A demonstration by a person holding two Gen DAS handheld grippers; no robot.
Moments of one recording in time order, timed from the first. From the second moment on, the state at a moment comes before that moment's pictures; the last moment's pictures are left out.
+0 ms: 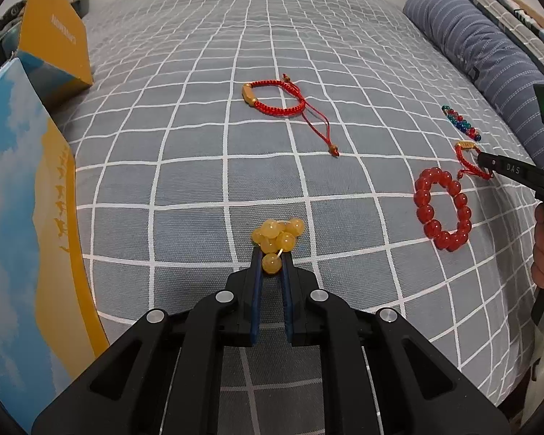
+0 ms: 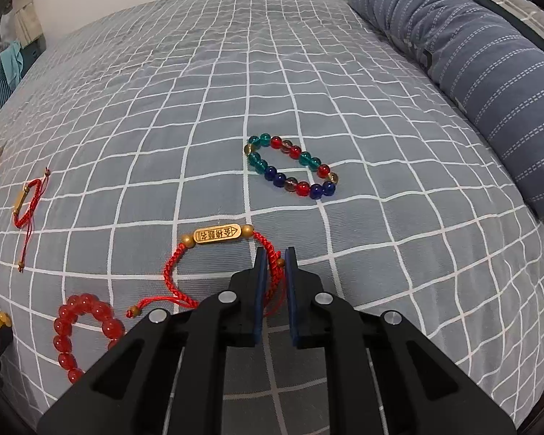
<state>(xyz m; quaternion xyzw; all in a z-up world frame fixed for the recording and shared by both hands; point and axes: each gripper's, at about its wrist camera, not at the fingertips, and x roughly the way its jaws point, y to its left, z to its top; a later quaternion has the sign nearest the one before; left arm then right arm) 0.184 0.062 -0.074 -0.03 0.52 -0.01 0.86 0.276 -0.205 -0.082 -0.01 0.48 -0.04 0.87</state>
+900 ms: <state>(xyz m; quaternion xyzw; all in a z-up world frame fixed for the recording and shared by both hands) 0.180 0.059 -0.046 -0.03 0.51 -0.02 0.86 0.267 -0.197 -0.041 0.00 0.46 -0.03 0.89</state>
